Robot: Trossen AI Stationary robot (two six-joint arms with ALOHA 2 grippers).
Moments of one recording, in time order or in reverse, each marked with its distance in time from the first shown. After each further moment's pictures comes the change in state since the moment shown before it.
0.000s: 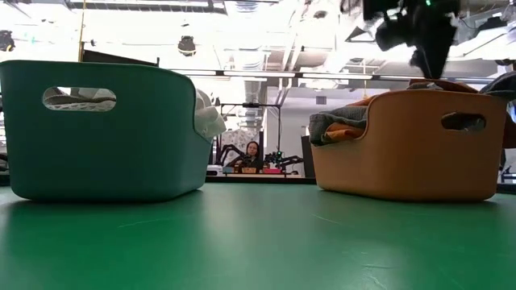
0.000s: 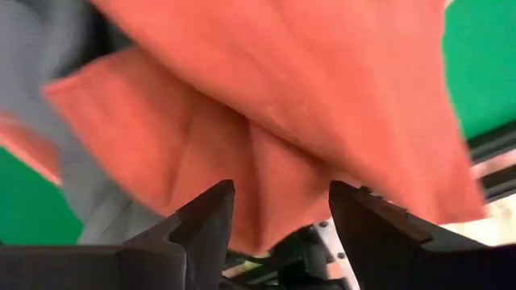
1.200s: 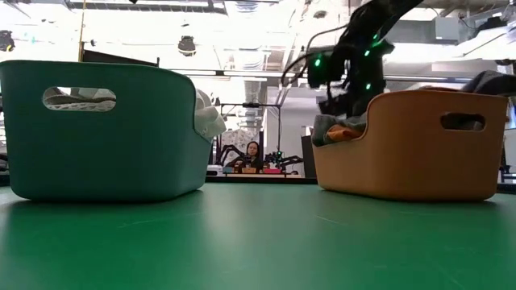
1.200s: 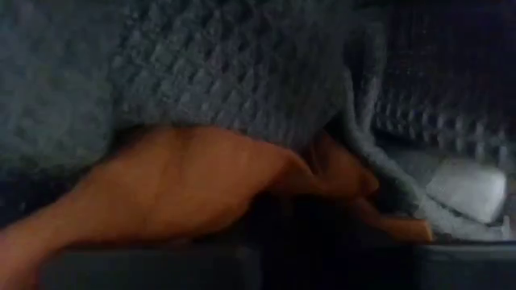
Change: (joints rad) left arm 0.010 0.045 0.000 0.006 -0.004 -0.011; right arm 0.056 0.447 -0.127 0.630 0.042 -0.168
